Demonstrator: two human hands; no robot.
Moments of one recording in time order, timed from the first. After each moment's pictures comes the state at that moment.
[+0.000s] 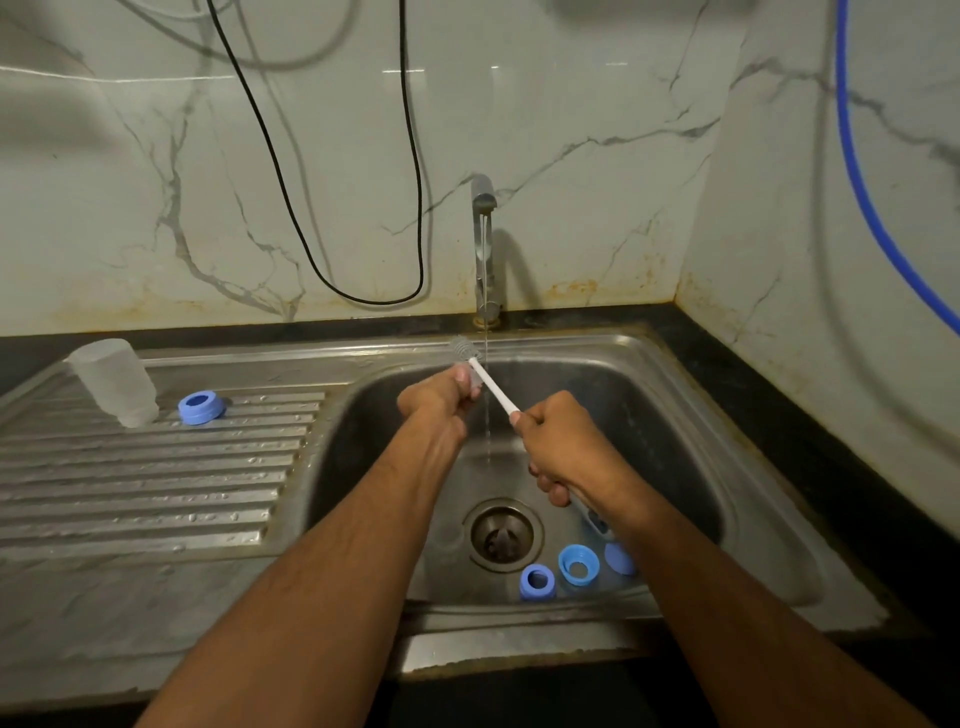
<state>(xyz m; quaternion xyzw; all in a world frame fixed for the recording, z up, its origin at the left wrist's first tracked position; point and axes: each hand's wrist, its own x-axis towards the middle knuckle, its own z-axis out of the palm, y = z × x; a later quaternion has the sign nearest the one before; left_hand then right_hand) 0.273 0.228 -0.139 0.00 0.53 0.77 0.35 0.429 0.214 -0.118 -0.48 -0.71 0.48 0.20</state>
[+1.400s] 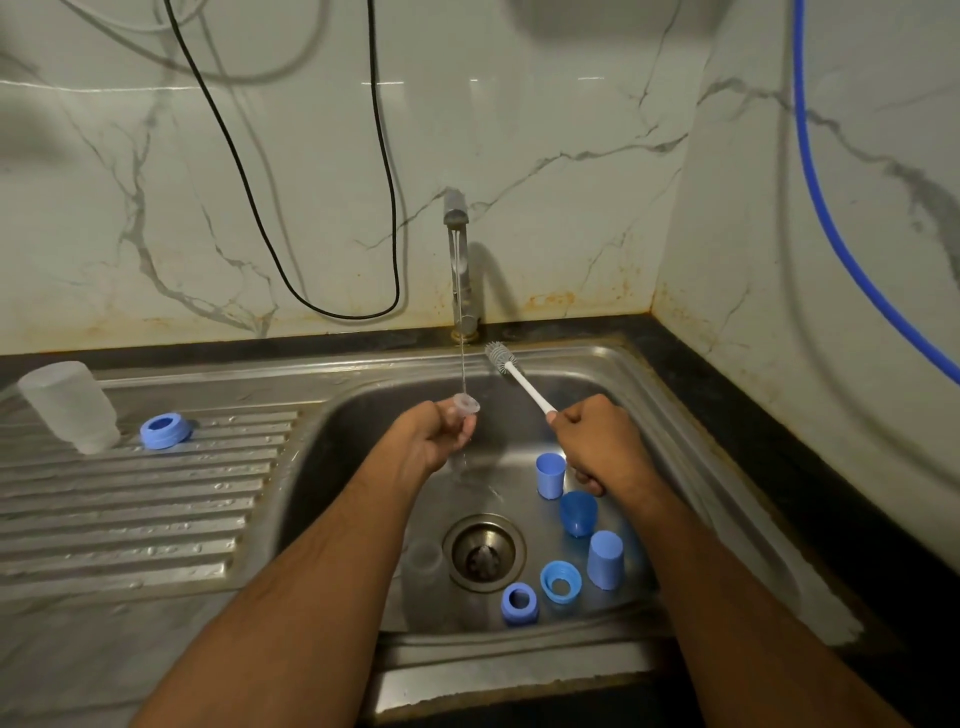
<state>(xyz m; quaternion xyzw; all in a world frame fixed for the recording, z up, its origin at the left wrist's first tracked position) 0.257 0.241 -0.160 0.07 0.50 0.67 0.54 0.459 0.278 -0.141 -0.54 -0.72 0.34 0.26</state>
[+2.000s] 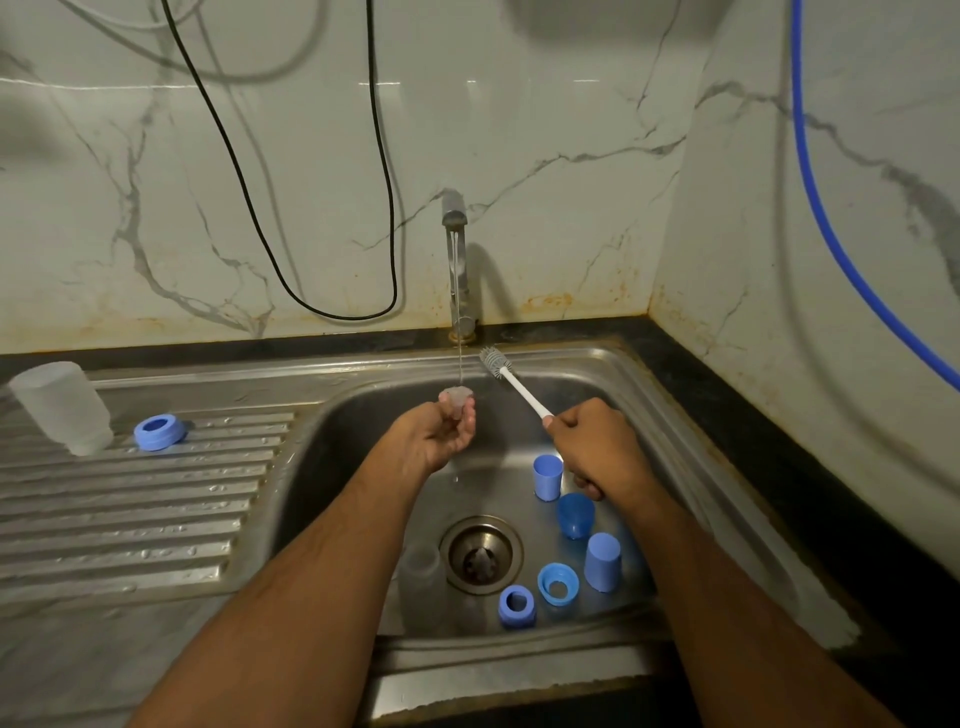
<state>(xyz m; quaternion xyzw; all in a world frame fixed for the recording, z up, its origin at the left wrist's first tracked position) 0.260 0.244 -0.158 0.01 0.44 0.69 0.57 0.460 0.274 -0.139 -0.54 -0.73 0.33 0.25</state>
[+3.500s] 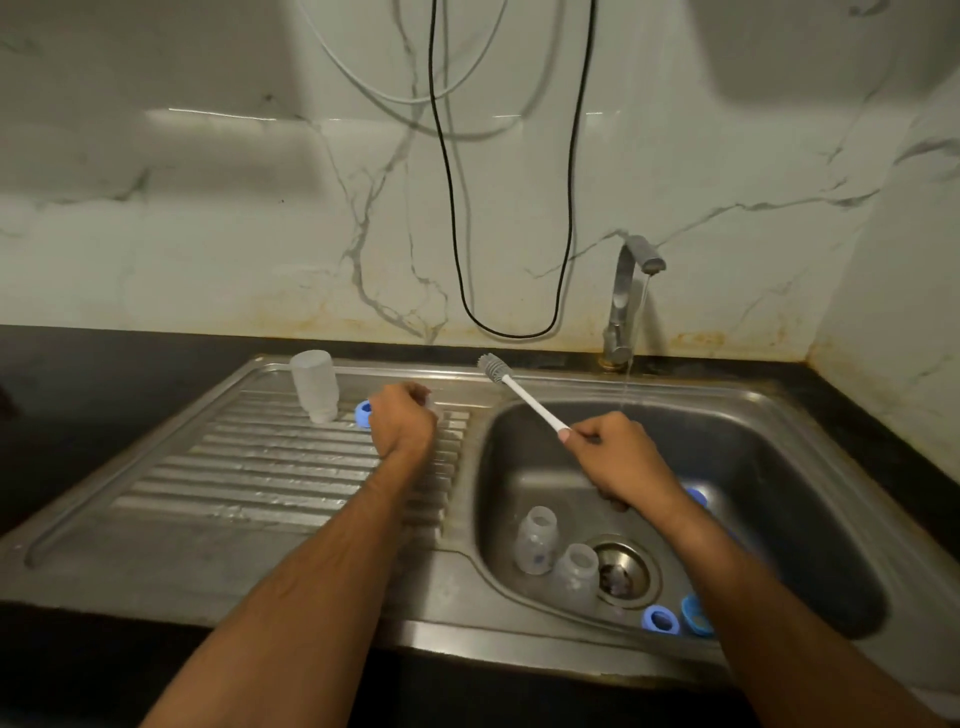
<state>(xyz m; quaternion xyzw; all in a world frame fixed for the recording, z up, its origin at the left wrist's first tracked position) 0.110 0.080 -0.123 0.21 0.84 0.50 0.00 0.351 0.171 -0.096 -0.39 -0.83 0.33 0.22</state>
